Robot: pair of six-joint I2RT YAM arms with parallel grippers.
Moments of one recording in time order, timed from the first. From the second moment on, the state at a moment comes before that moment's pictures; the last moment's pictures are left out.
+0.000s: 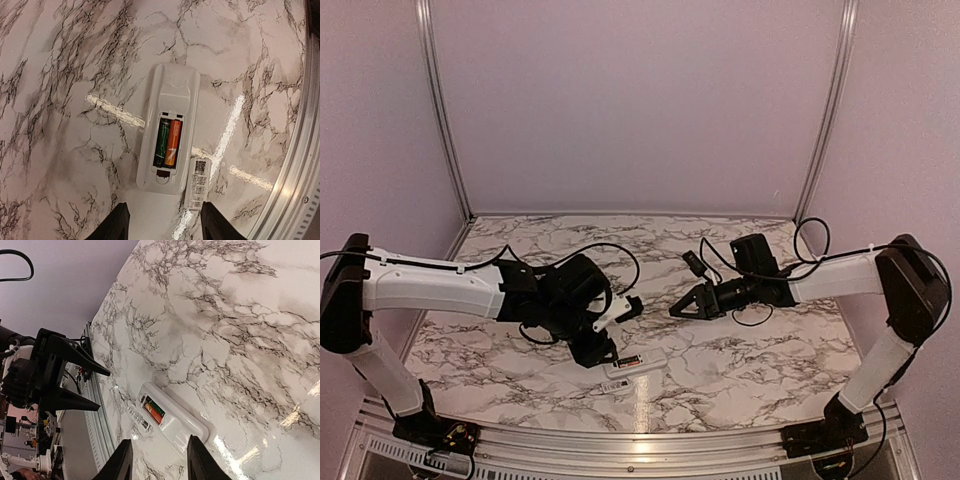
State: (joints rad) left arm -1.06 1.65 1.14 -0.52 0.08 0.04; right arm 0.54 1.63 0.82 0.09 -0.88 0.40
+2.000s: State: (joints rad) left arm -0.77 0.98 0.40 0.04 0.06 -0.68; right arm 1.22 2.09 1.51 -0.62 -0.25 -0.51
